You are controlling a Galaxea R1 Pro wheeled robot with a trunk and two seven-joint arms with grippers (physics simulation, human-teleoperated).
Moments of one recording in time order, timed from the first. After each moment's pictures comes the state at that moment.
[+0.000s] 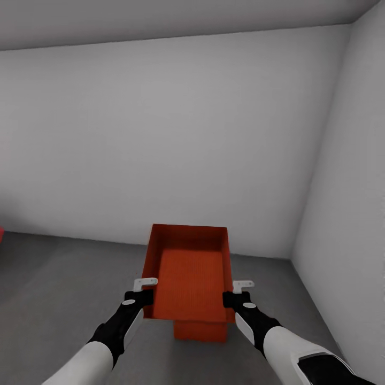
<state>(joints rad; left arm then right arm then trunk) -0.63 -0.10 -0.03 -0.51 0.05 0.16 0.20 -0.77 0.12 0.11 -0.15 -0.08 -0.07 -0.11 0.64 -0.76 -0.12</state>
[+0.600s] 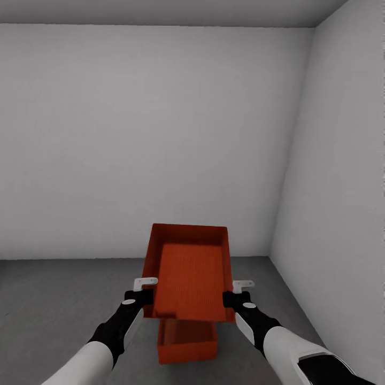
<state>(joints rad) -0.63 -0.10 -0.03 -0.52 0.04 0.16 0.20 -0.77 0.12 0.11 -0.15 -0.07 -0.08 -0.11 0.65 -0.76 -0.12</state>
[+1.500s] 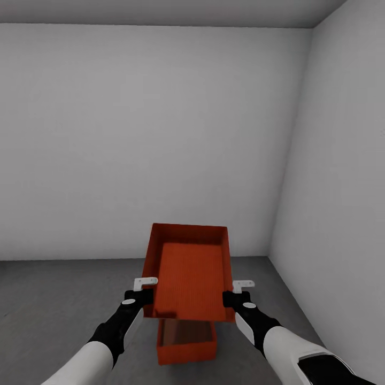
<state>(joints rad) -0.63 -0.10 -0.03 -0.52 0.04 0.16 0.20 -0.77 0.12 0.11 -0.15 -0.07 -0.08 -0.11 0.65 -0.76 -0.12</state>
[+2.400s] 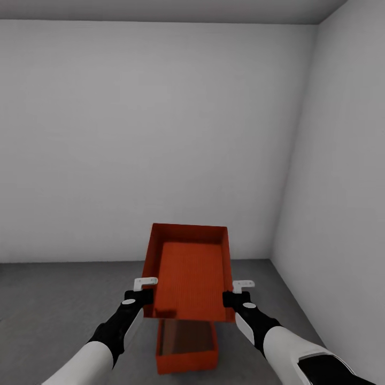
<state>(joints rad) -0.63 -0.10 -0.03 -0.52 0.04 0.16 0.20 -0.77 0.12 0.11 -0.15 -0.07 -0.08 -0.11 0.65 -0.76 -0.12</state>
